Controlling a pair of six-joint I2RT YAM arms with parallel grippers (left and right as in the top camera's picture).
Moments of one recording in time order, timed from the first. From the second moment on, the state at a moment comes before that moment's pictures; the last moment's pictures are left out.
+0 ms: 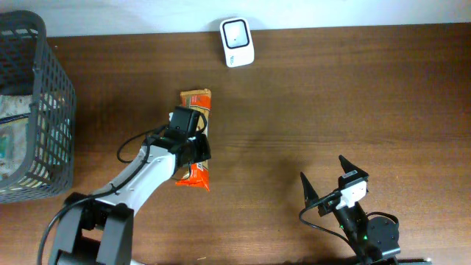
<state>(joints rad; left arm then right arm) -0.33 1.66 0.93 -0.44 0.03 -0.52 0.21 0.01 0.01 -0.06 -0.16 -0.04</state>
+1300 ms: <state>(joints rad) 0.63 1.43 1.73 -0.81 0.01 -0.09 0.21 0.01 0.01 -0.06 -0.16 -0.04</state>
